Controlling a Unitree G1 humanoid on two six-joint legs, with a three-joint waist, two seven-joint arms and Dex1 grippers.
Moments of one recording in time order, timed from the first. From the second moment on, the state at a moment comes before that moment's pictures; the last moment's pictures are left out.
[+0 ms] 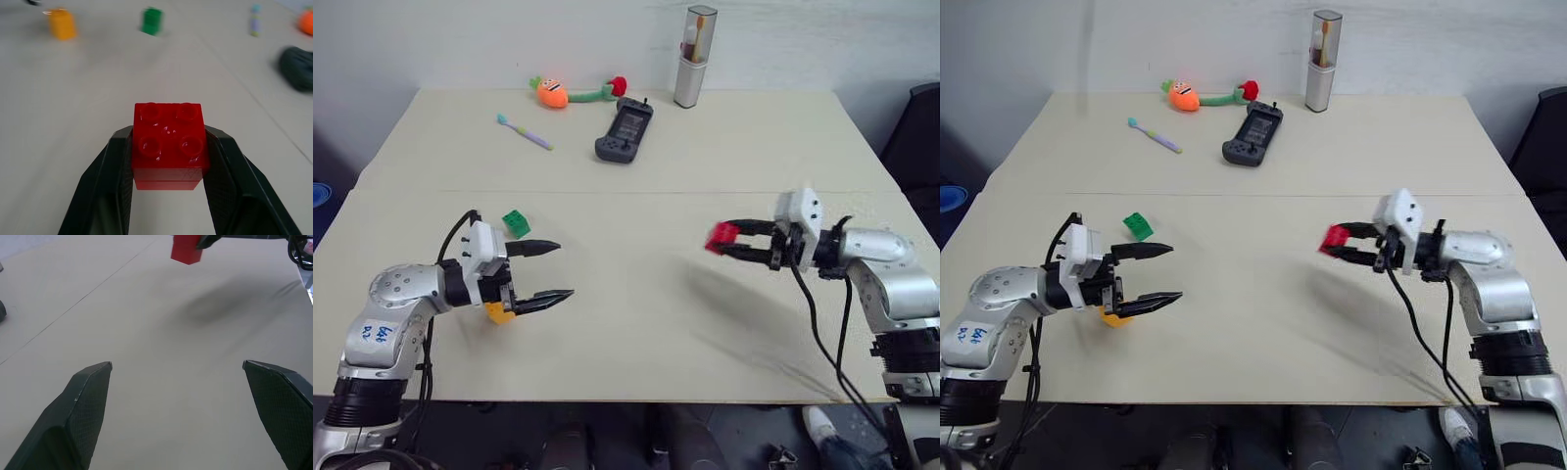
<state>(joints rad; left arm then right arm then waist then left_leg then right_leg) -0.26 0.74 0.14 -0.12 -0.51 0.27 -1.10 -0.53 -0.76 0.08 0.02 0.40 0.24 1.33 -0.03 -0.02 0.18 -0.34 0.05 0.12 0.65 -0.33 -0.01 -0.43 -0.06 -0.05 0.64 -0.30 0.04</state>
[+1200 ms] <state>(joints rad) 0.10 0.84 0.71 0.20 -0.52 0.29 -0.96 -0.15 -0.61 -0.17 -0.12 0.60 0.01 1.26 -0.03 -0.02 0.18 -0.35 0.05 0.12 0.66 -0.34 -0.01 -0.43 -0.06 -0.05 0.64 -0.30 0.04</state>
